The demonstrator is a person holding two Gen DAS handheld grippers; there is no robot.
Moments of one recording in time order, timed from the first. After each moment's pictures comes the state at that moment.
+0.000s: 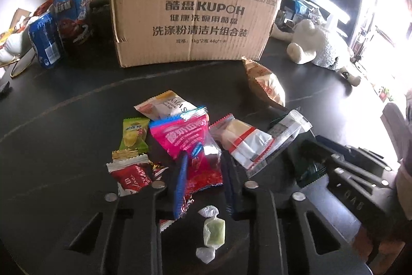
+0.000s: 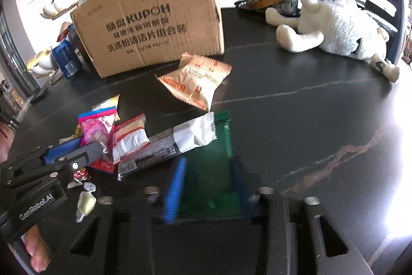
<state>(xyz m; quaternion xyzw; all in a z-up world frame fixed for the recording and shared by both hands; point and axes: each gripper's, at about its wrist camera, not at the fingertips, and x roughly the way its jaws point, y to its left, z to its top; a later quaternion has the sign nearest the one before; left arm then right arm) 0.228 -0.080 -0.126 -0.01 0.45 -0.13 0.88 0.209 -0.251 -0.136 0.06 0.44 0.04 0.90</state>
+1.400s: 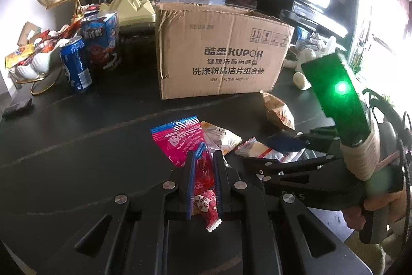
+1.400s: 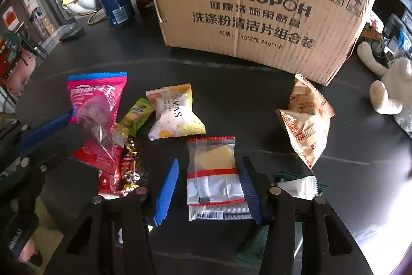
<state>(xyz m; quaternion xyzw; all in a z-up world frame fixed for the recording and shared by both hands) 0.212 -0.027 -0.085 -0.01 0.39 -0.12 0.91 0.272 -0.151 -0.137 -0.06 0.53 0.19 0.83</state>
